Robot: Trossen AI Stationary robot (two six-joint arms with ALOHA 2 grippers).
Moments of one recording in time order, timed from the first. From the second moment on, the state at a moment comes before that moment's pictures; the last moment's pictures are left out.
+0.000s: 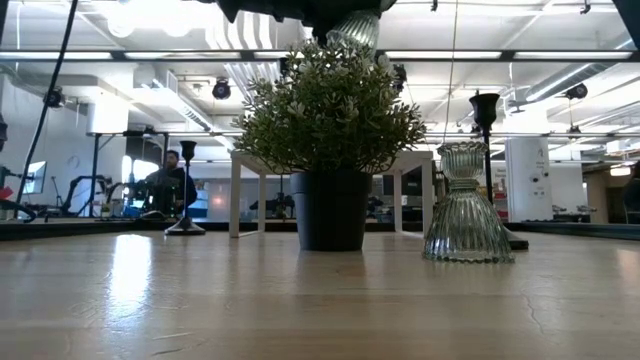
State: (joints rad) left arm 0.18 1.57 1.32 0.05 0.33 0.16; right arm -0.17 1.86 2.35 -1.57 -0.20 -0.39
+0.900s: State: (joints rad) left arm 0.19 1.57 1.32 0.04 0.32 0.07; right arm -0.17 1.86 2.35 -1.56 -0.22 -0.40
